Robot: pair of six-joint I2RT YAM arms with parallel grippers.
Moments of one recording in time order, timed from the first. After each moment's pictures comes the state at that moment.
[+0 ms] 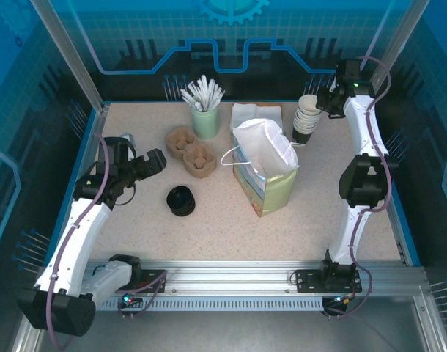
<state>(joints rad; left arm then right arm) -0.09 0.99 1.03 -0.78 0.04 -0.53 -0.08 2.09 2.15 -0.98 -0.05 0.32</state>
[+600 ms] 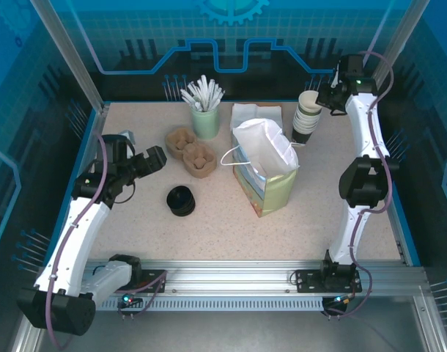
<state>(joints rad) -0.09 1.00 1.06 -0.78 0.06 -0.53 -0.08 2.09 2.23 -1.02 -0.06 0.29</state>
